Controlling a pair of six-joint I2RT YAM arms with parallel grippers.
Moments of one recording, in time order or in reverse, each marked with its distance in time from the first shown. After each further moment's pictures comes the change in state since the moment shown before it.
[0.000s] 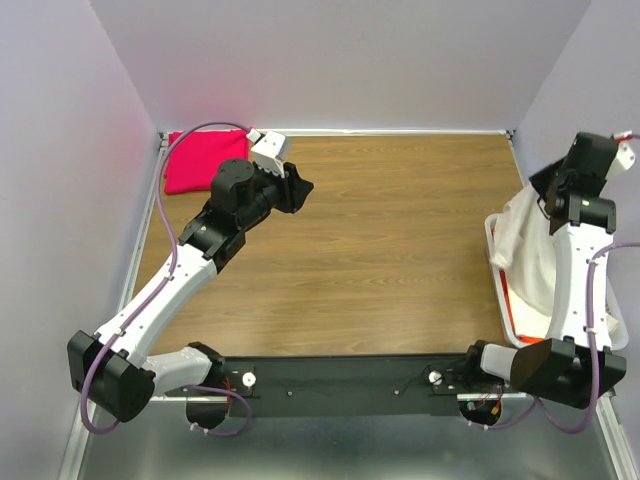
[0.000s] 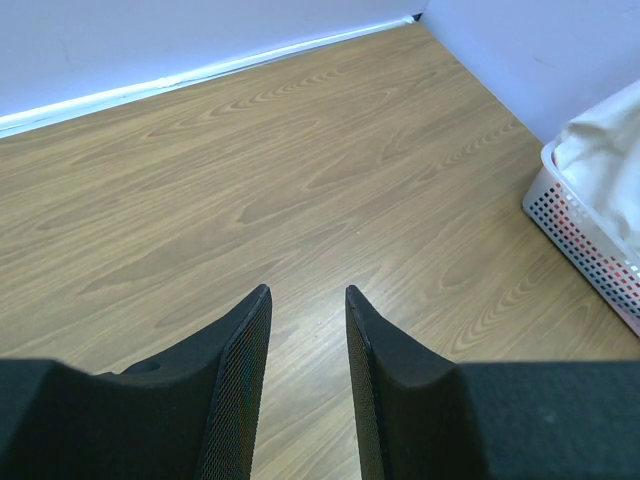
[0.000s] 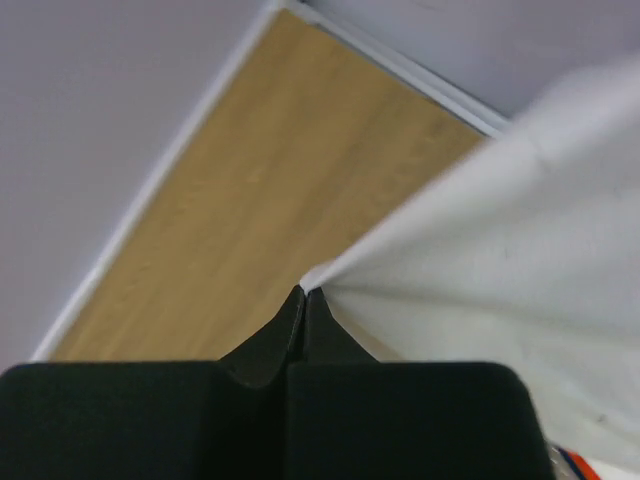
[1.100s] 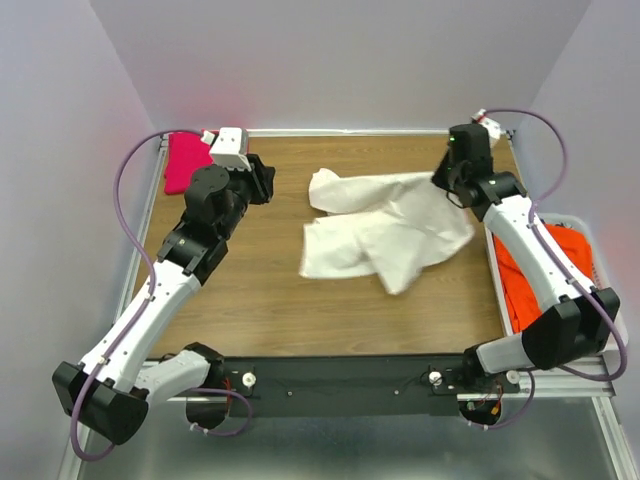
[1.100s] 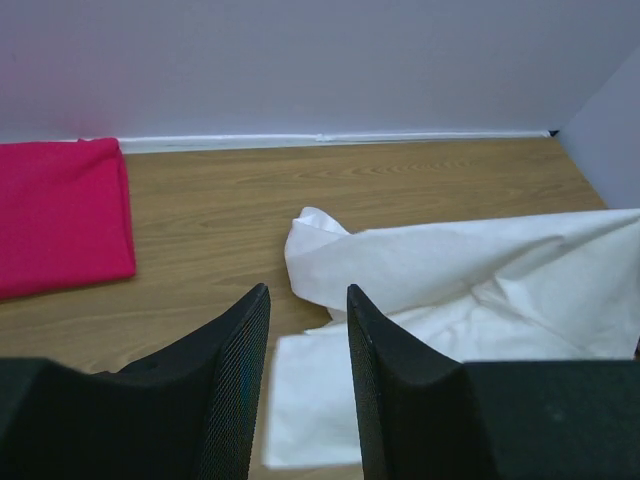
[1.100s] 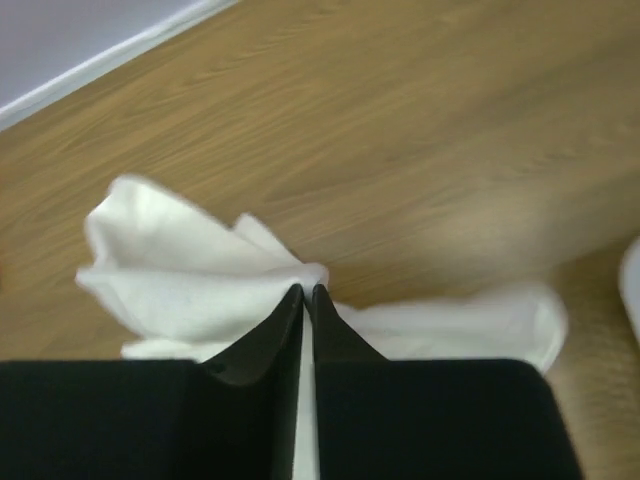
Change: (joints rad) left arm 0.062 -0.134 -0.026 -0.020 -0.320 -0.036; right arm 0.711 0.195 0.135 0.060 0.111 -0.078
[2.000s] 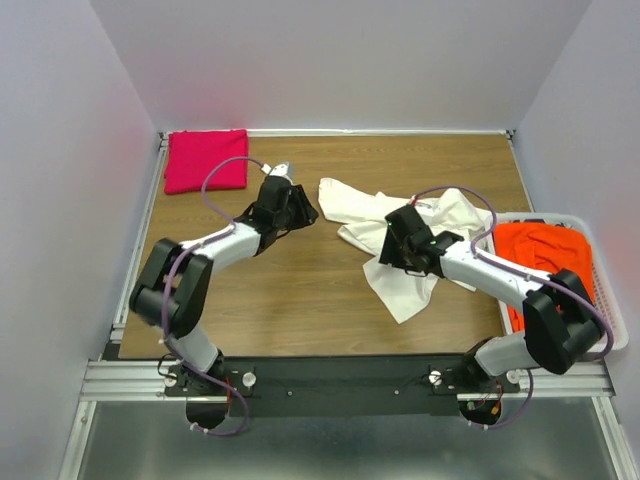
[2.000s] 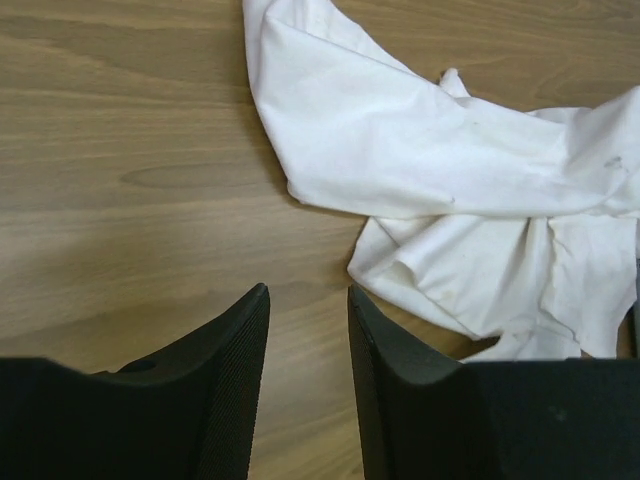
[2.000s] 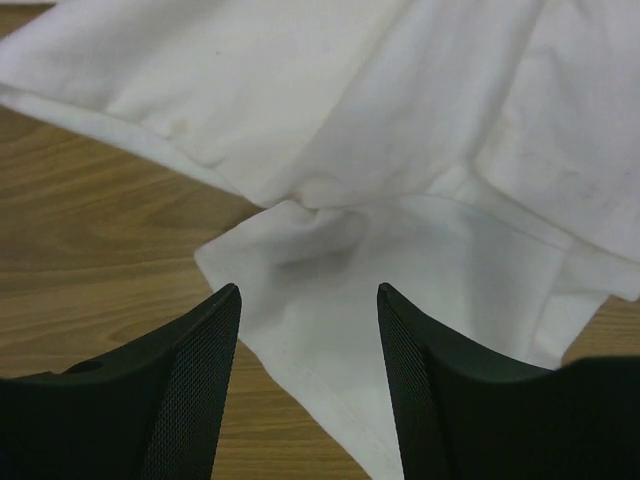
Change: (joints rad) left arm -0.002 0.553 -0.152 0.267 0.229 -0.372; right arm 0.167 -0.016 -0.581 0.142 -0.057 0.182
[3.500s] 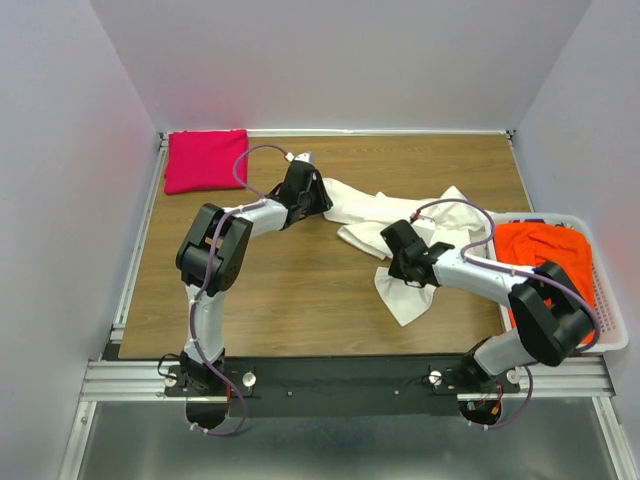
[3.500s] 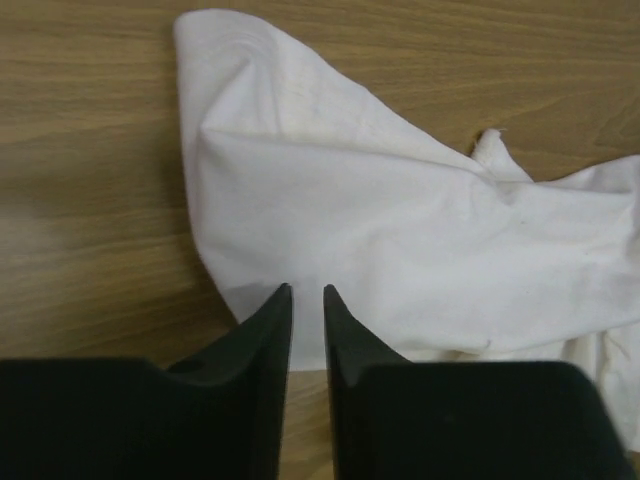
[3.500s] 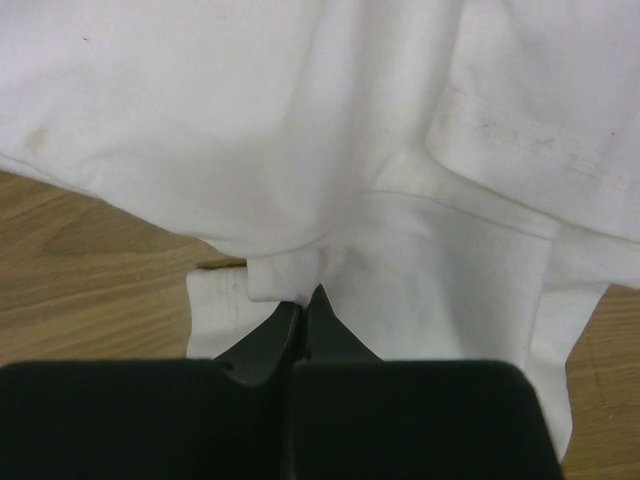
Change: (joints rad) left arm -0.031 0.472 0.403 -0.016 0.005 -0.012; right arm 0.069 0.110 -0.081 0.085 0.111 0.096
